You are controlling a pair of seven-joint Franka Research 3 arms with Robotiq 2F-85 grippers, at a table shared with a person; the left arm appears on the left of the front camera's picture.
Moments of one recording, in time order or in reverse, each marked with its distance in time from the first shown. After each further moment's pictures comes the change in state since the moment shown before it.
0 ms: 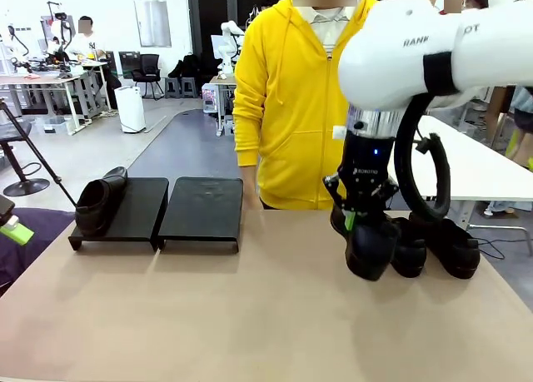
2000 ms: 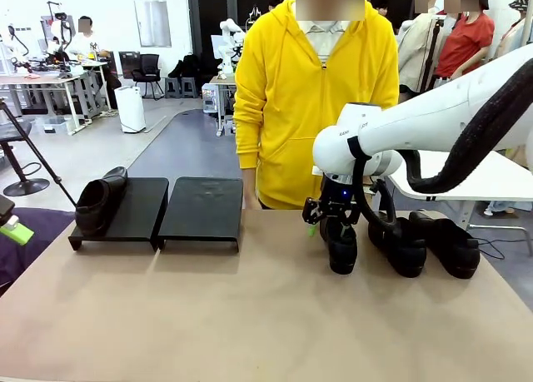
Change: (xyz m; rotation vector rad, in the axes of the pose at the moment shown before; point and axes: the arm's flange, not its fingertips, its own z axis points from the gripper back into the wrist) left arm 0.000 0.000 0.000 0.000 0.000 0.000; right arm 0.215 -0.019 -0.162 0.087 -0.056 0.139
